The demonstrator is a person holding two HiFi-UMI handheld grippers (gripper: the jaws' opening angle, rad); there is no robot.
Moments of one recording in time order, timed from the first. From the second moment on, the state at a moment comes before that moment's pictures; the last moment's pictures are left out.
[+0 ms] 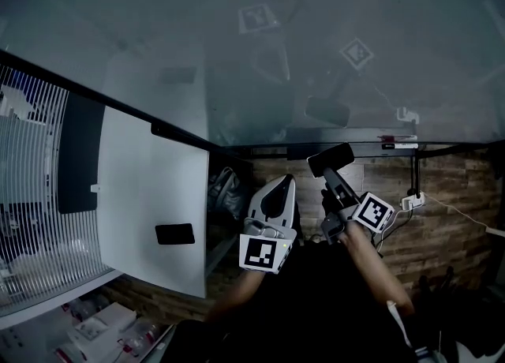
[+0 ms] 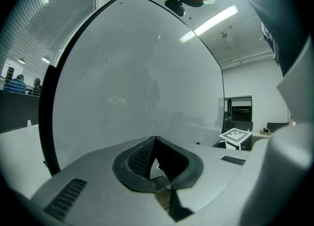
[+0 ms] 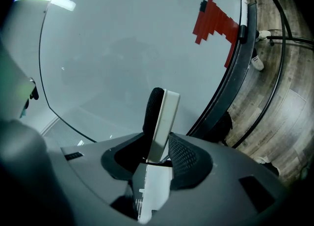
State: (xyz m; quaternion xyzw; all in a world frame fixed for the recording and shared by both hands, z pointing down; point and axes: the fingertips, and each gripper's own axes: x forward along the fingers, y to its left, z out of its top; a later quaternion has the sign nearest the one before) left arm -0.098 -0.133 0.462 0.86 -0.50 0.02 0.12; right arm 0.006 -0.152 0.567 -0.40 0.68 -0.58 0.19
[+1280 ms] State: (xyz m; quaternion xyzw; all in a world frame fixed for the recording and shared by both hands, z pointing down) left arm -0.105 -0.152 0.471 0.86 -0.50 0.02 0.12; right arm 0.011 -0.166 0.624 -0.44 0.60 -0.64 0.20
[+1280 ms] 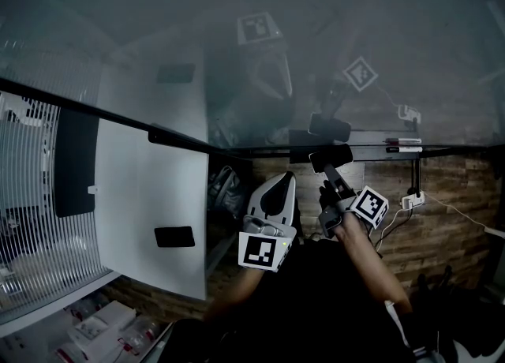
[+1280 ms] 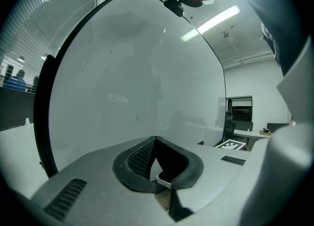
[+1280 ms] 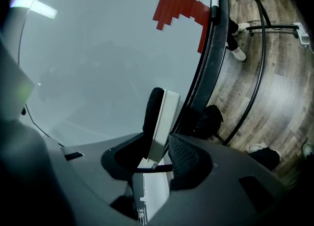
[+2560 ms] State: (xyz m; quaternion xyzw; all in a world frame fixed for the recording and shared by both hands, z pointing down) left arm -0.114 -0.158 0.476 0.85 -0.51 0.01 0.13; right arm 0.015 -0.167 0.657 -0.46 0.54 -0.68 0.21
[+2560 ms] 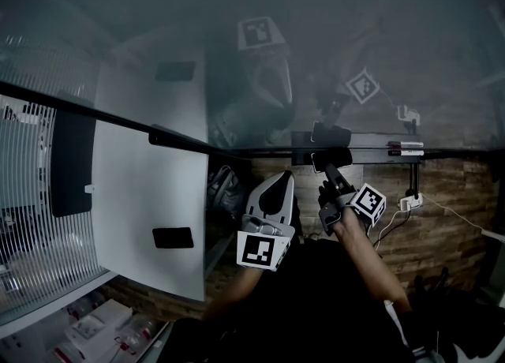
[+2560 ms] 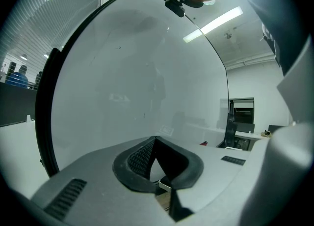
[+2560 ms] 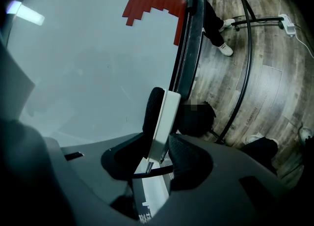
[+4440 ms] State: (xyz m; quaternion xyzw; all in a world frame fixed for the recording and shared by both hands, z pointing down) left arm -0.113 -0.161 0.475 0.85 -0.51 0.00 0.13; right arm 0.014 -0.166 0.659 -0.45 0.54 -0.68 0.22
